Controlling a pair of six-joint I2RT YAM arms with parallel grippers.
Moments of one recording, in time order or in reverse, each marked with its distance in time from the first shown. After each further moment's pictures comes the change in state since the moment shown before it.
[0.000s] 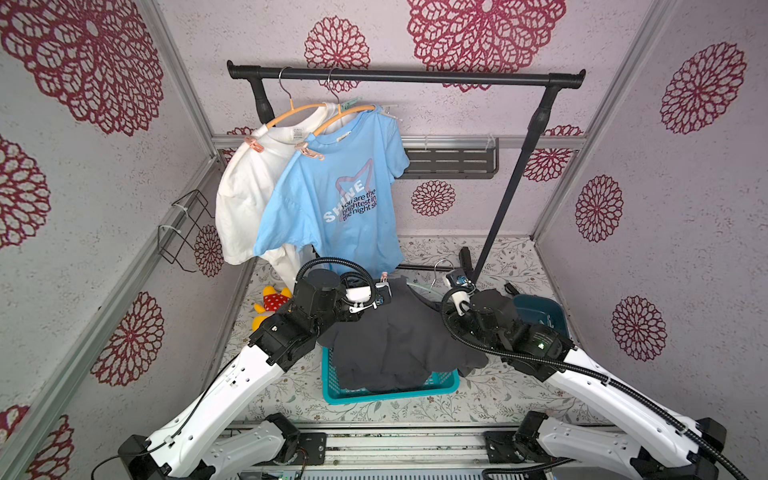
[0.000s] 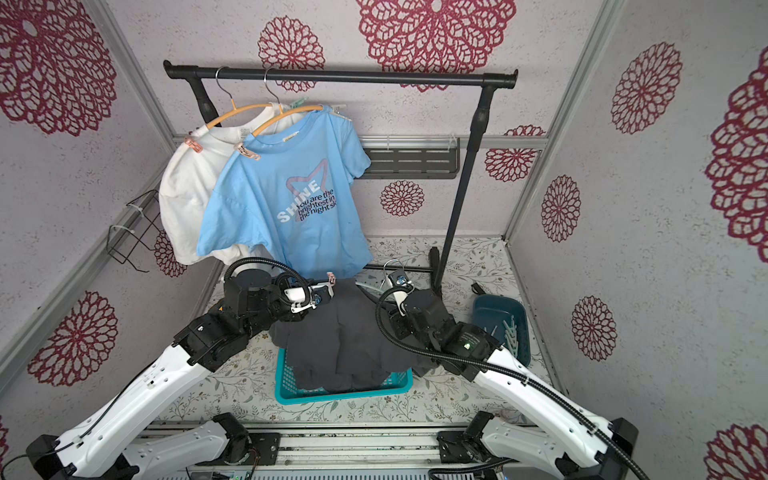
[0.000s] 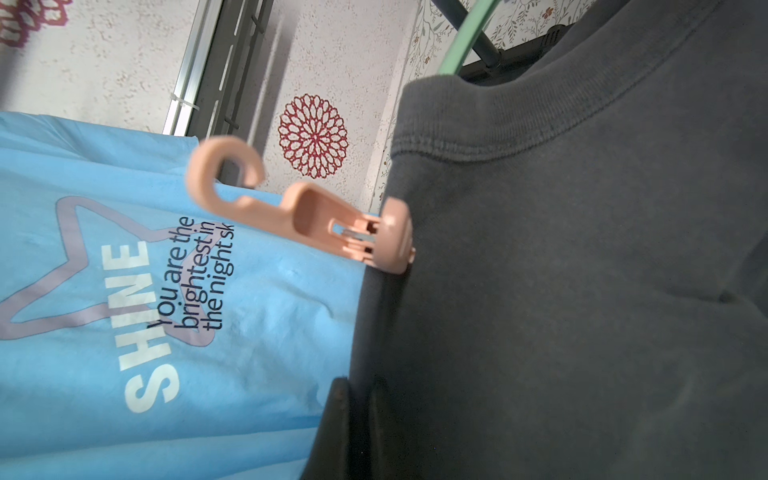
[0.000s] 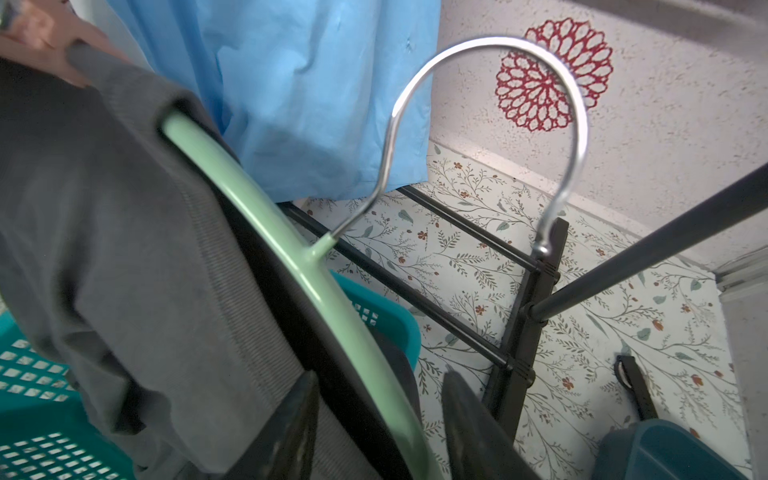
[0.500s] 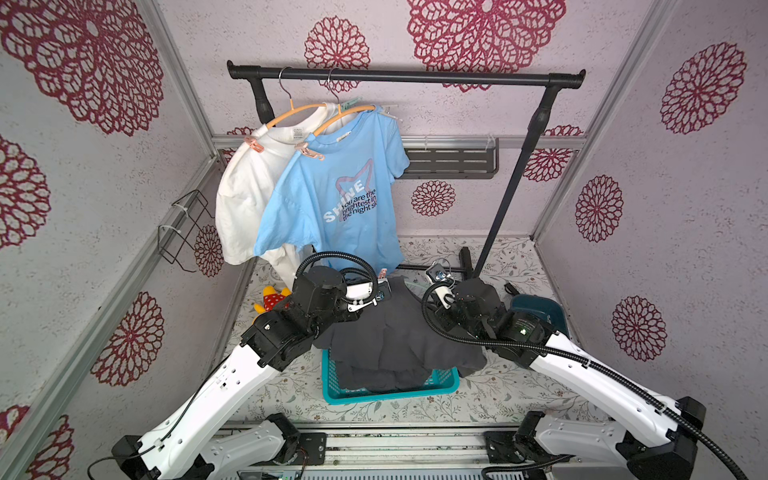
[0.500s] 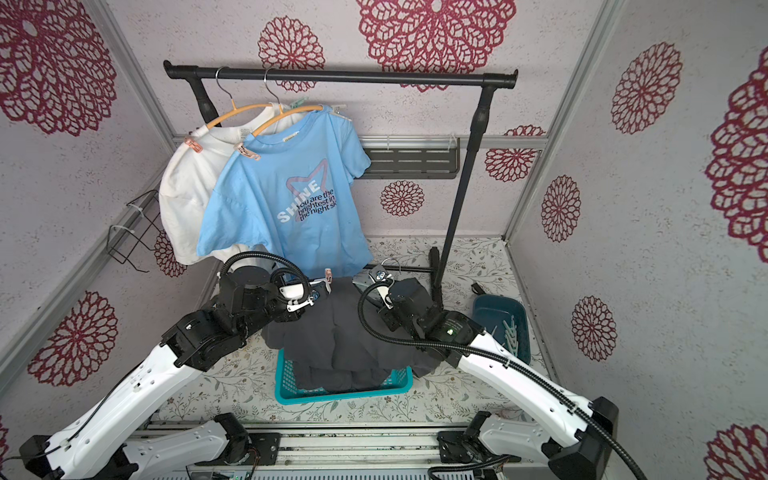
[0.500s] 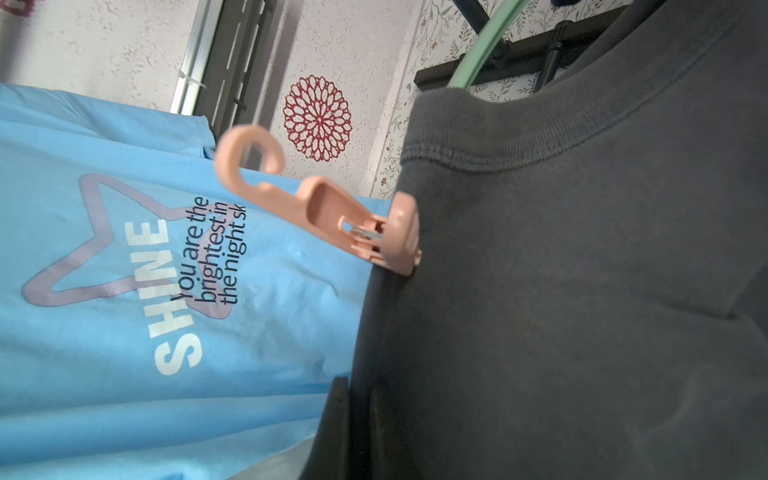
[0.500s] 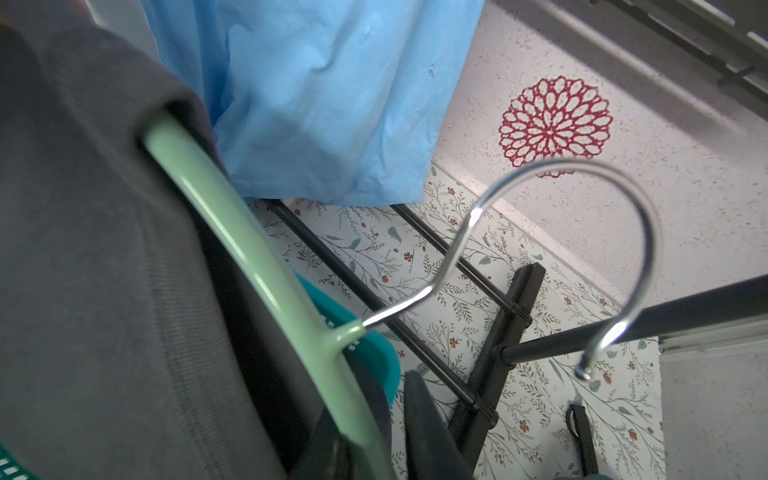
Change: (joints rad) left arm -0.049 0.024 0.117 -0.153 -0.090 -0.076; right arm 0.008 0.111 0.089 0.012 0.026 -0.192
